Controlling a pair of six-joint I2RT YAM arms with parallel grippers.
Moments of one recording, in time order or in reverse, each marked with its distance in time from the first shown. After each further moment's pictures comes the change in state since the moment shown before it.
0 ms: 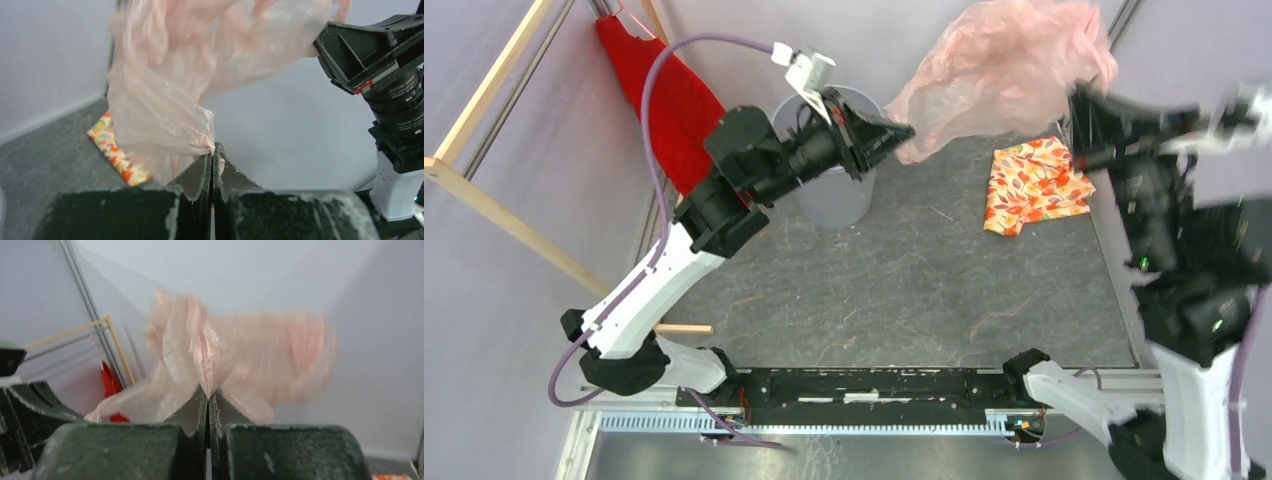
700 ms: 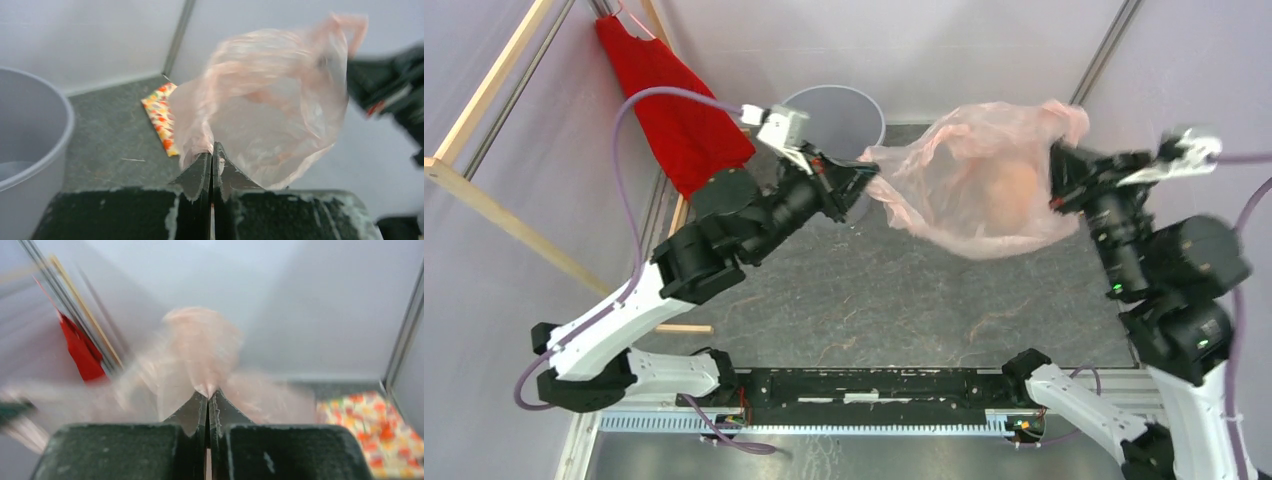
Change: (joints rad) left arm -0.237 -0.190 -0.283 -0.046 -0.451 0.066; right arm 0.082 -0.160 -0.234 -0.154 0.159 0.011
